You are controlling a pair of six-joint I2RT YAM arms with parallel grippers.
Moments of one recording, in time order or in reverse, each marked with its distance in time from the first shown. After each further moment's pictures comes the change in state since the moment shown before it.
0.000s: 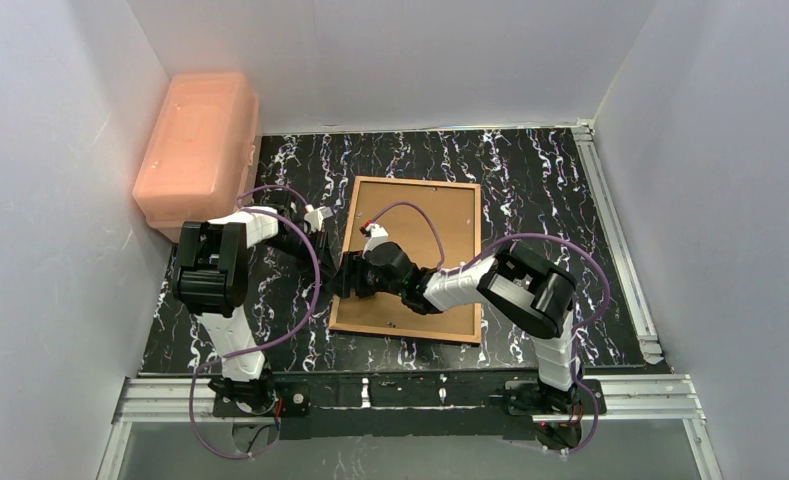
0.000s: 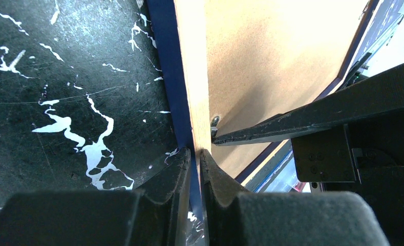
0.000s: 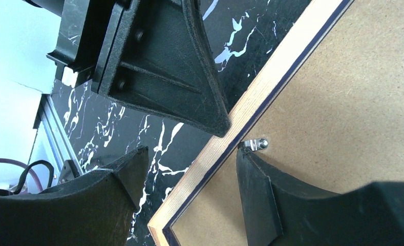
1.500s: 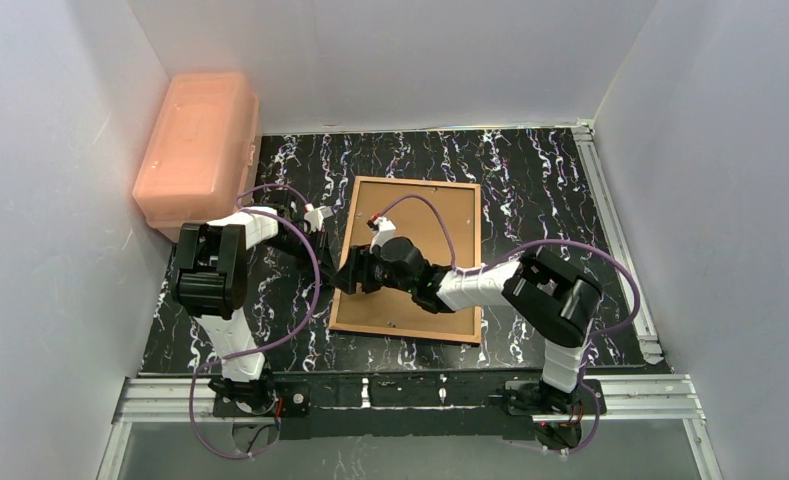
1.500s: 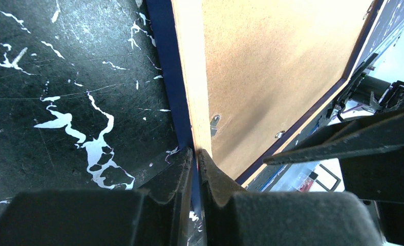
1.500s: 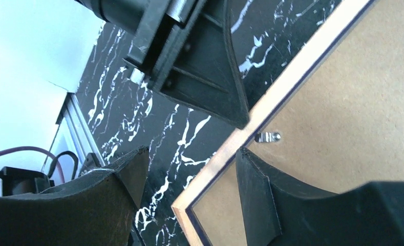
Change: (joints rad) left arm -0.002 -0.017 -0.003 -0.002 -0.019 0.005; right arm -0.010 -0.132 -0.051 -0.009 -0.023 -0.026
